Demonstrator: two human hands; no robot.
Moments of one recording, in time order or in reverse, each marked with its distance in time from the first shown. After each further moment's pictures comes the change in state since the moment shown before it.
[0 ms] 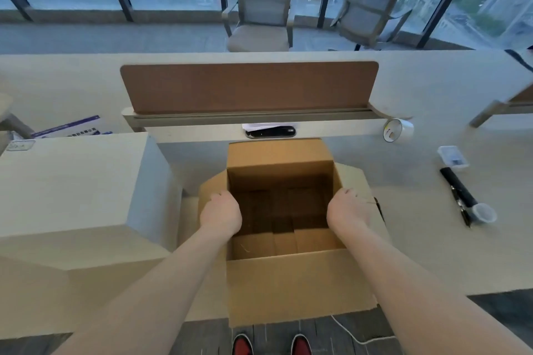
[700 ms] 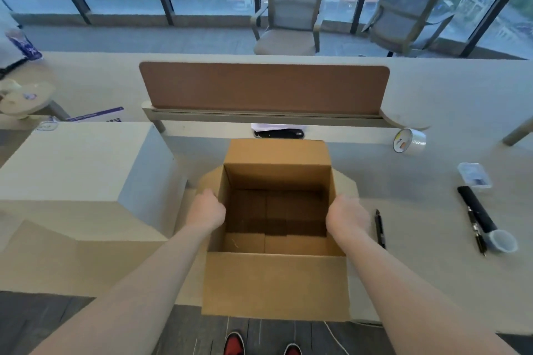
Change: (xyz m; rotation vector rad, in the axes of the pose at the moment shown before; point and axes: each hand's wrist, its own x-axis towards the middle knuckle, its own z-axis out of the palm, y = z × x) left_hand -0.007 0.001 0.015 -0.308 0.126 -0.185; right_hand 0.019 0.037 0.007 0.182 0.028 -0.088
